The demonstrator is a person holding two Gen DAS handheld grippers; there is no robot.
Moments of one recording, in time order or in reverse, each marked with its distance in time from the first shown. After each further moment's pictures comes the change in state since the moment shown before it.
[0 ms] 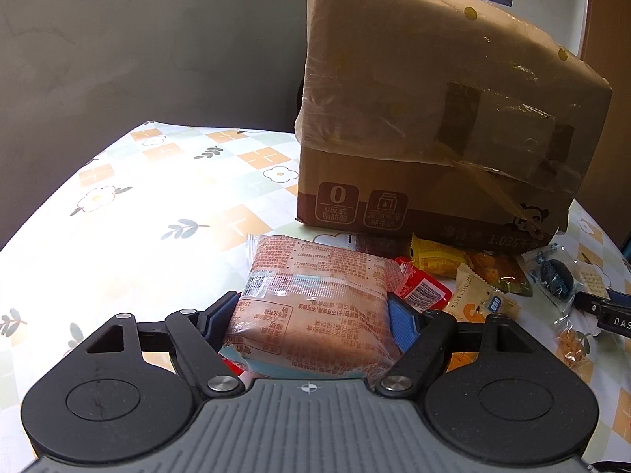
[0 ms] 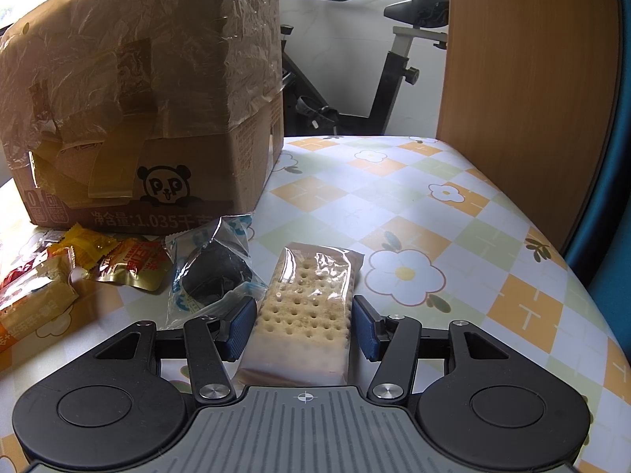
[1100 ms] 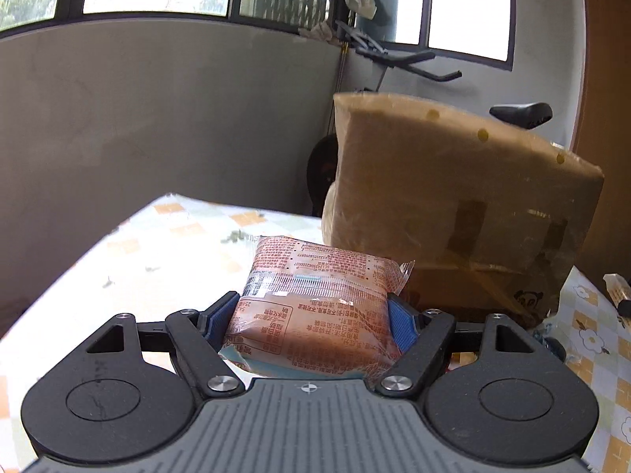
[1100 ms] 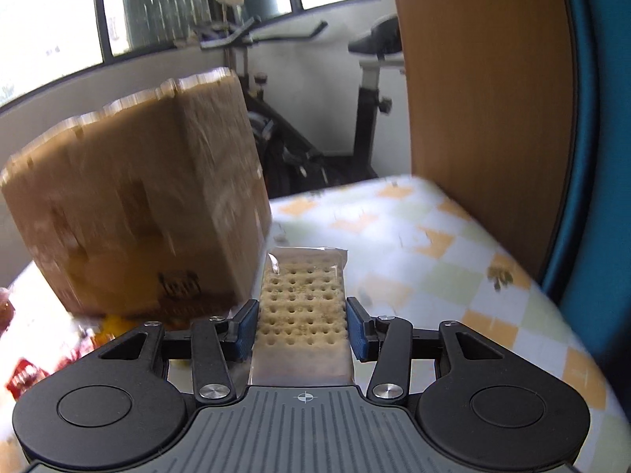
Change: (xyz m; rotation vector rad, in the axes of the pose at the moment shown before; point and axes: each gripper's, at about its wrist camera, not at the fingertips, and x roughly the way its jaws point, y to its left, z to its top) left arm -0.043 0.019 0.033 -0.012 -0.242 0.021; right arm -0.070 -0.031 0.055 0.167 -0.152 0.070
